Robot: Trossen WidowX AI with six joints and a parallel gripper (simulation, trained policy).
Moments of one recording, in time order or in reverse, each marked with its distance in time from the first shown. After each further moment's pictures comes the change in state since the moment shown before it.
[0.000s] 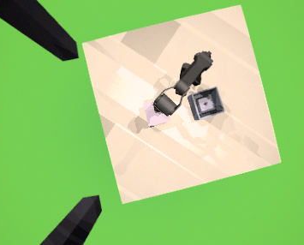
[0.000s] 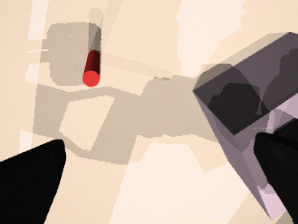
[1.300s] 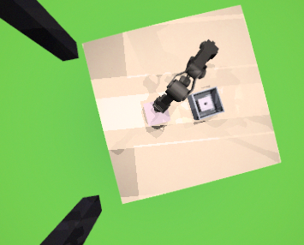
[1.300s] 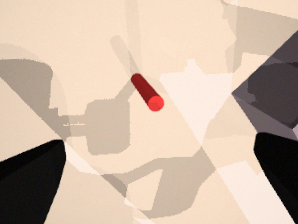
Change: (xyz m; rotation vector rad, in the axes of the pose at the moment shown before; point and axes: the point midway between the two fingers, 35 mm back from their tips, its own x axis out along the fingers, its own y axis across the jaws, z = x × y) arm 0.002 0.057 0.019 0.192 -0.033 -0.038
